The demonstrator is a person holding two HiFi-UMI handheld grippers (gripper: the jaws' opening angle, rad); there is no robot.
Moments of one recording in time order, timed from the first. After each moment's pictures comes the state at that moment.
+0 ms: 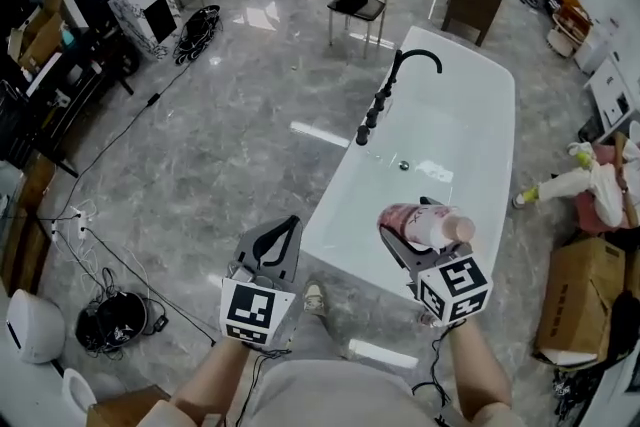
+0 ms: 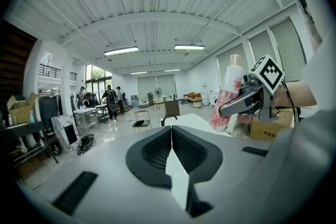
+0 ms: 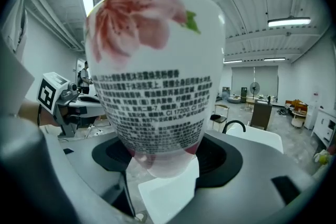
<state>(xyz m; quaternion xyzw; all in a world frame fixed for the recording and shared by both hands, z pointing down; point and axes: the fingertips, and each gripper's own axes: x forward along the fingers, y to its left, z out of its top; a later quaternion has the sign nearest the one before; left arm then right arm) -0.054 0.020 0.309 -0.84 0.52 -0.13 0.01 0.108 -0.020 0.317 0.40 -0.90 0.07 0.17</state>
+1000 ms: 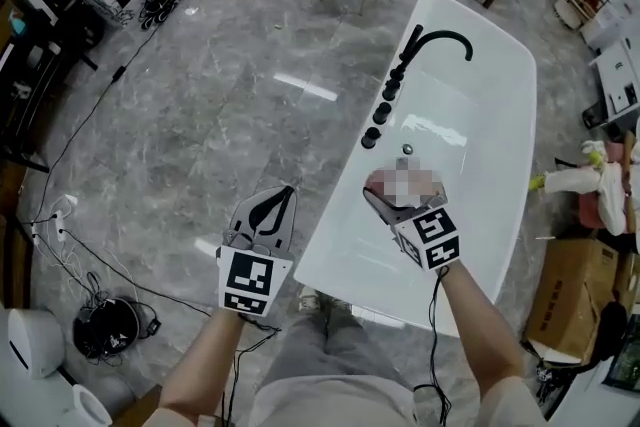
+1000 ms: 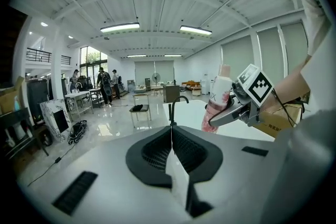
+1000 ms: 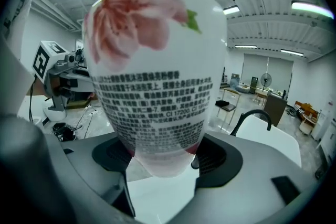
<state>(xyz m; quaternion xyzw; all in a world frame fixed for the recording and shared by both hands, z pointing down) -0.108 -0.233 0.443 -0.85 0.50 -0.17 -0.06 0.041 -0.289 0.491 0.36 -0.89 0.07 0.28</state>
